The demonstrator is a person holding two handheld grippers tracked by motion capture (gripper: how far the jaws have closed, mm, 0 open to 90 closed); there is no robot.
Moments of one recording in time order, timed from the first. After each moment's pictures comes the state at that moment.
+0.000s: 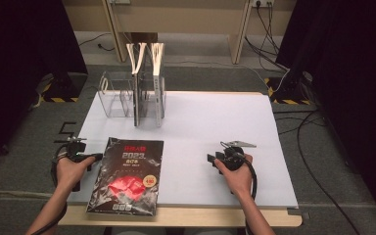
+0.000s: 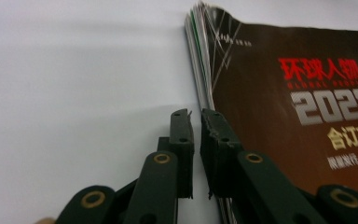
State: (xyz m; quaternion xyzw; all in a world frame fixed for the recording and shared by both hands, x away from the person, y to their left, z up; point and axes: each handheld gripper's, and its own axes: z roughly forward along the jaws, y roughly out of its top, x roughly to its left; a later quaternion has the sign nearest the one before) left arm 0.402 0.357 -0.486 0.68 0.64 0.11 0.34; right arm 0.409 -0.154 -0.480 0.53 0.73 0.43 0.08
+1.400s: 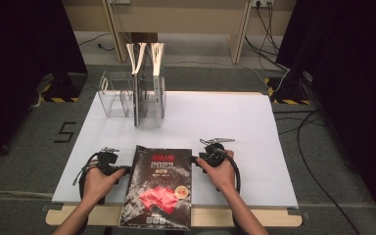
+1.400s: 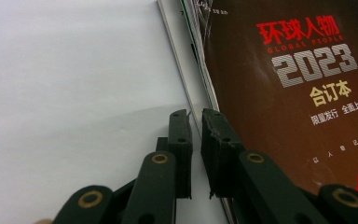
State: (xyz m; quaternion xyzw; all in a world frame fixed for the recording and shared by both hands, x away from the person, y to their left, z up) left arm 0.374 0.253 -0.478 0.74 0.58 0.07 0.32; right arm 0.425 -0.103 -0.484 0.49 0.77 0.40 0.05
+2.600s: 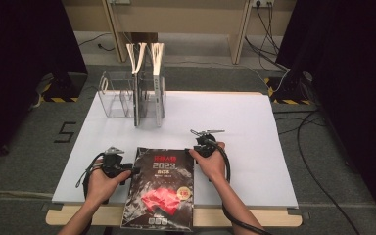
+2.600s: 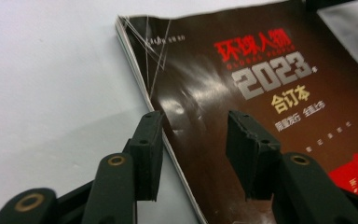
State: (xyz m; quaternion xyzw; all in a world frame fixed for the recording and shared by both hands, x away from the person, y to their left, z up) left arm 0.371 0.241 -0.479 0.76 0.53 0.08 0.36; right arm 0.455 -0.078 -0.483 0.52 0.77 0.37 0.05
